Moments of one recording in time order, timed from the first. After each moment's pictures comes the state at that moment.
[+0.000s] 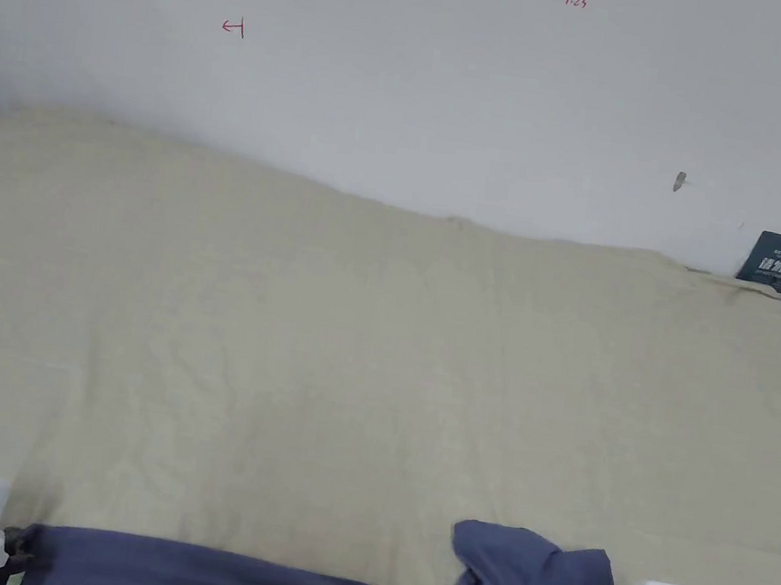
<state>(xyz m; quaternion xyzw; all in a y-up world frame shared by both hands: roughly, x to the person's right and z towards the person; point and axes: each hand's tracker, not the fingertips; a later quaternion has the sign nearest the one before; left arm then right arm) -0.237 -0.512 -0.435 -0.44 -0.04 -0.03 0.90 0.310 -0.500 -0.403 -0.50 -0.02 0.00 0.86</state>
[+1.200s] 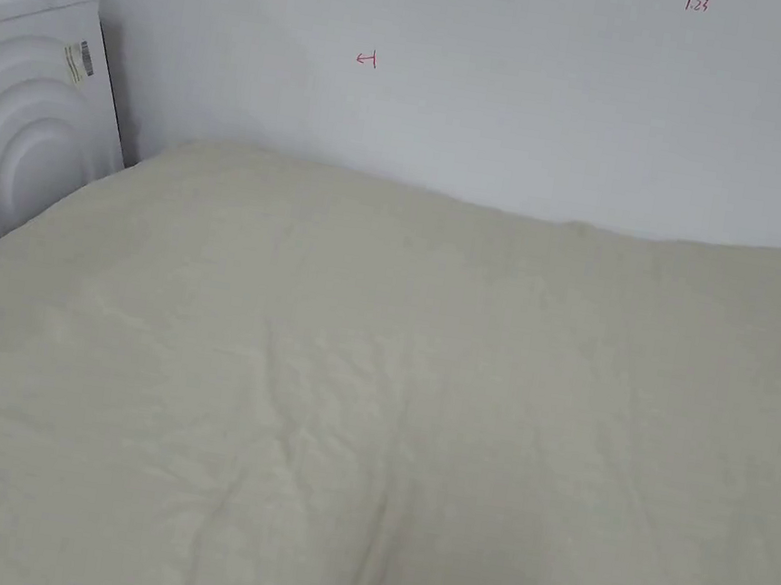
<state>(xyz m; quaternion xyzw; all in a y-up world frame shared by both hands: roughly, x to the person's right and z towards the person) -0.318 -0.497 -0.207 -0.41 -0.15 0.15 0.89 0.314 -0.484 -0.158 -0.42 -0.01 -0.16 0.89</state>
